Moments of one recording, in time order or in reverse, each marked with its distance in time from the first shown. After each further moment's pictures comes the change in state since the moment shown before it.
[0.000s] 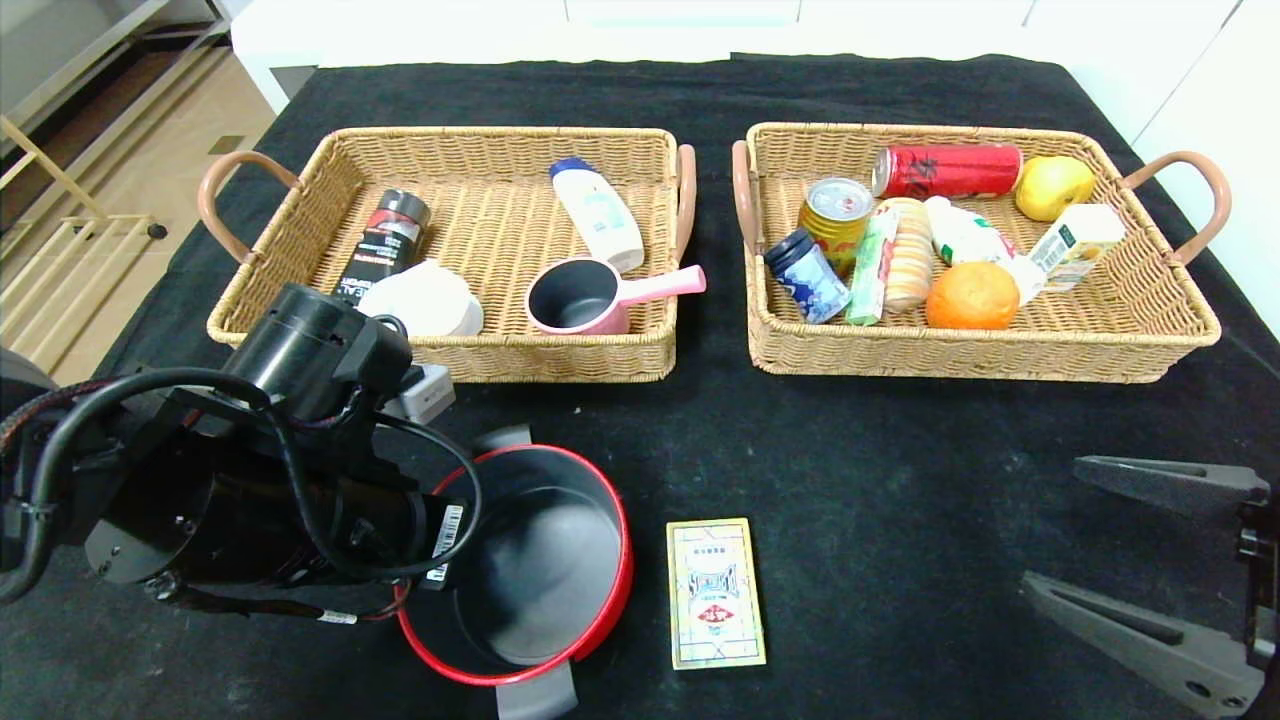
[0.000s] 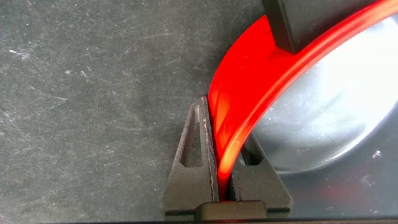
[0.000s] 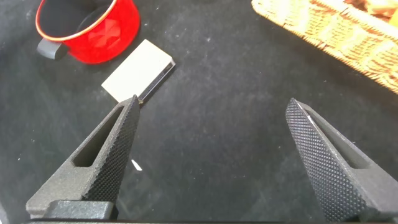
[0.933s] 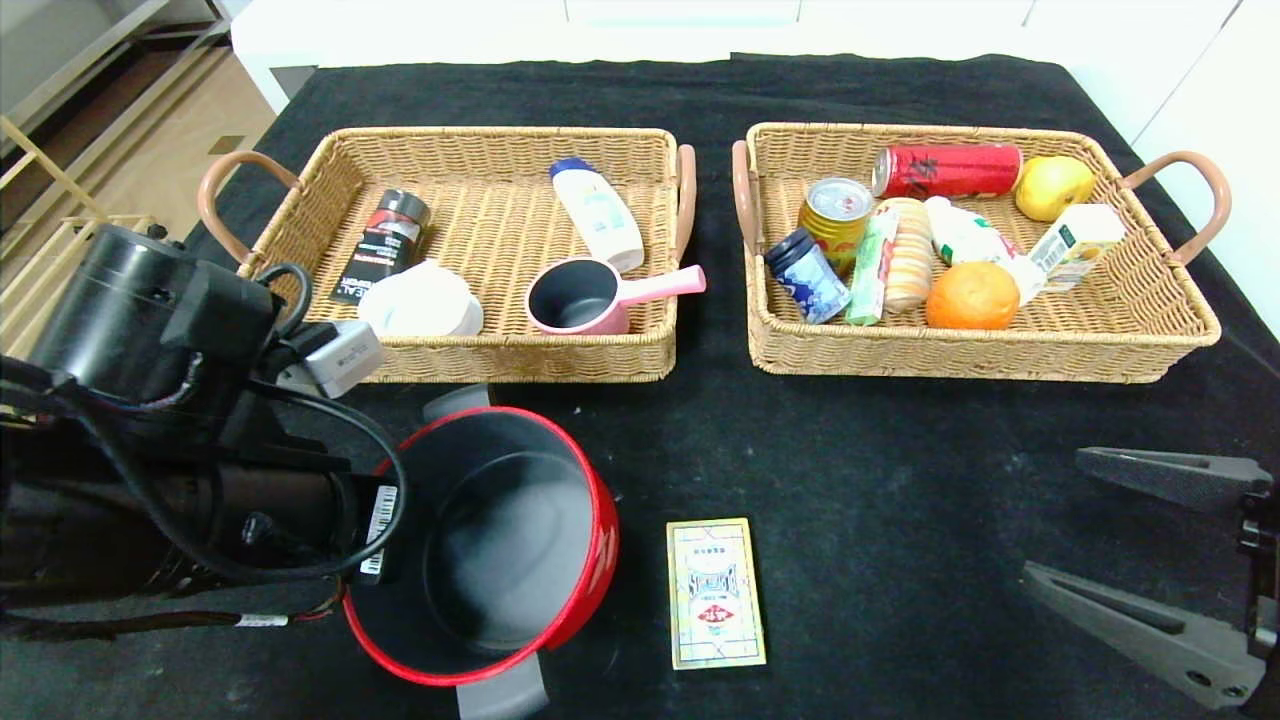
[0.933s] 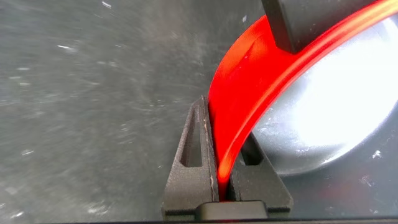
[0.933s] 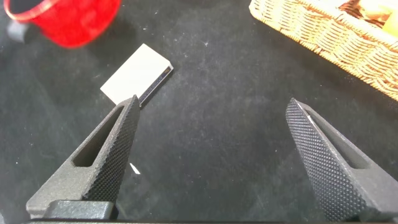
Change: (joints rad) left arm 0.006 -0.161 0.014 0.000 -0.016 -0.007; right arm 0.000 0.001 -0.011 -0.004 -0.006 0.000
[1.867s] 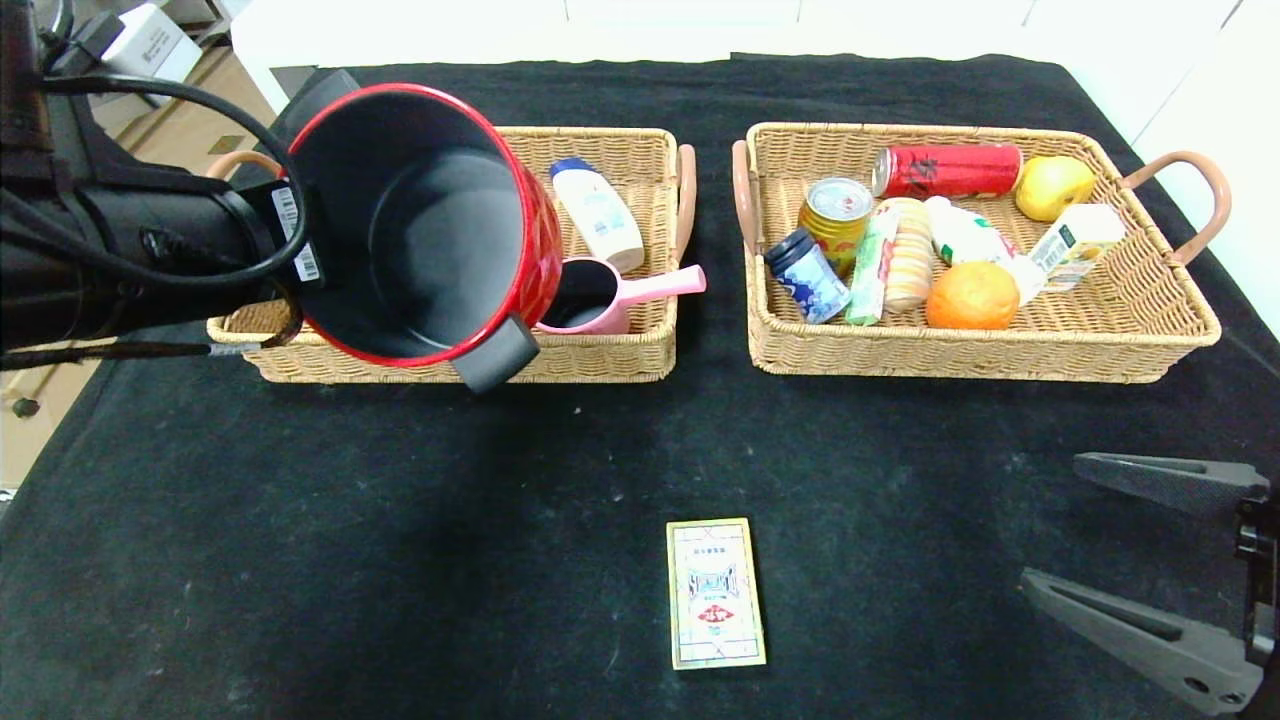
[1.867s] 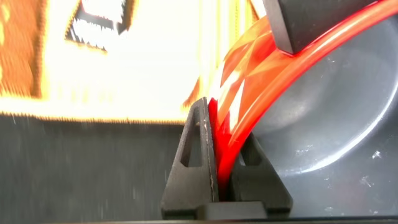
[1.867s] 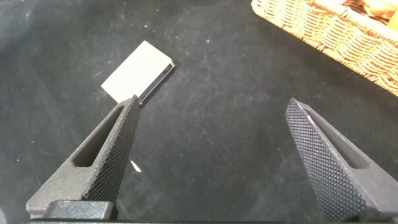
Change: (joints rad) left arm 0.163 0.038 -0.258 -0.301 0.051 0.002; right arm 0.002 0.000 0.007 0.001 0.001 -0.001
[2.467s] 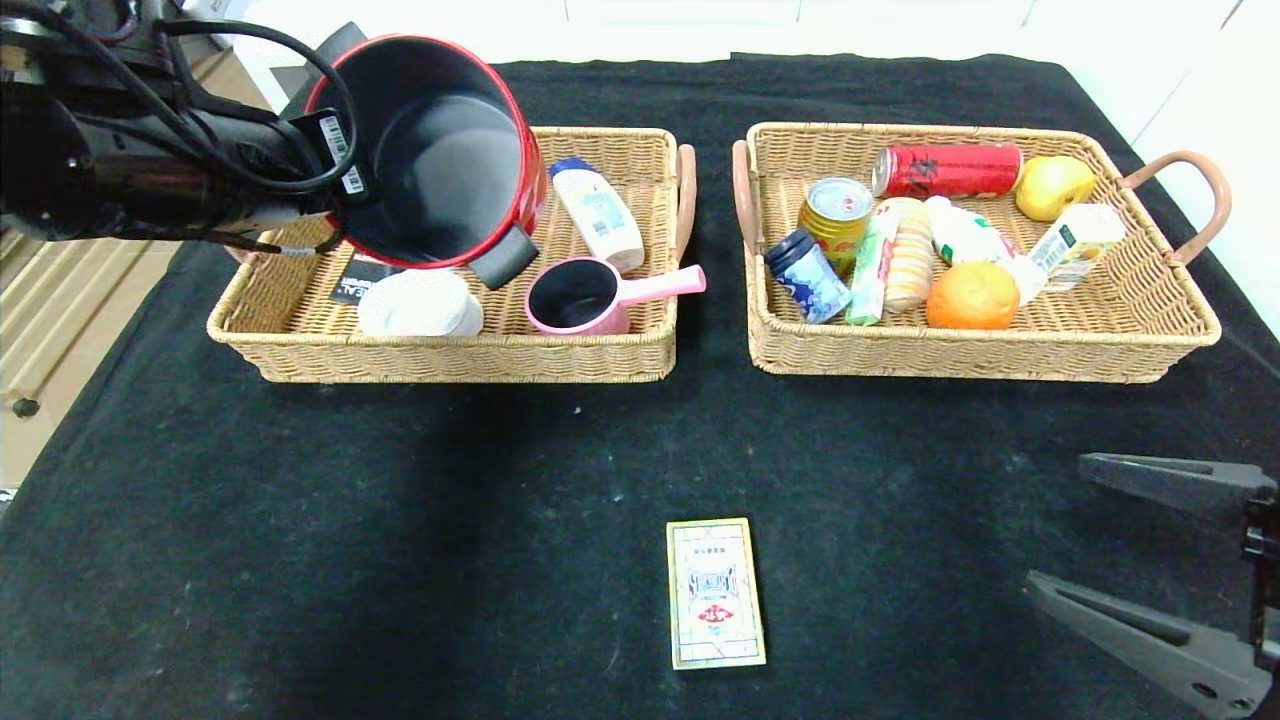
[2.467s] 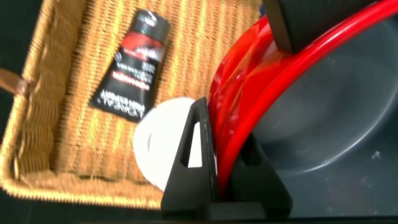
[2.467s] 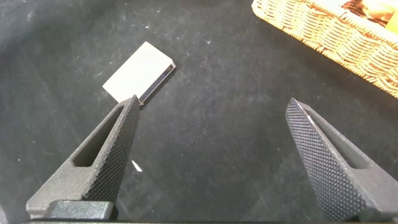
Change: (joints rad) left arm 0.105 0.229 -0.297 0.001 0.005 0.007; right arm 0.003 -0.011 0.004 0.000 0.000 -0.002
